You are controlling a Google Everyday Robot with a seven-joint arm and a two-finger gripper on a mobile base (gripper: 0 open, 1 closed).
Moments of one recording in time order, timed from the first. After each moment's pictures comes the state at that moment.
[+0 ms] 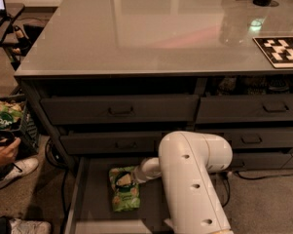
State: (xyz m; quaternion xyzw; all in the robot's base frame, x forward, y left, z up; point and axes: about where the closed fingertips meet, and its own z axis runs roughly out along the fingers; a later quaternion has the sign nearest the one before) arm 0.633 0.069 0.178 -0.18 0.95 0.22 0.15
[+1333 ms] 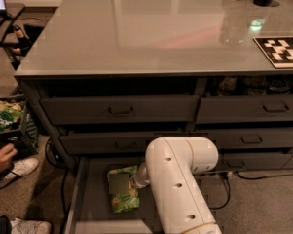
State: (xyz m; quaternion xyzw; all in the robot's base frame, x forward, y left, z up) arm 0.622 0.058 0.123 -0.19 0.96 0.19 0.12
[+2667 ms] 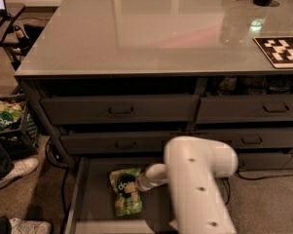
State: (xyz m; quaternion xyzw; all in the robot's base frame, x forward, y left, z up) arm 0.609 0.048 0.145 -0.18 0.95 0.22 0.12
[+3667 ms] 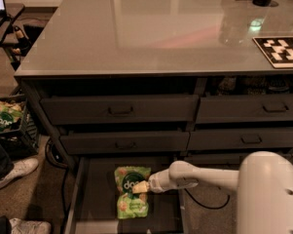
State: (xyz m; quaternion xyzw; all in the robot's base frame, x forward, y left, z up) arm 0.547 0.012 0.267 -0.17 0.91 0.34 0.13
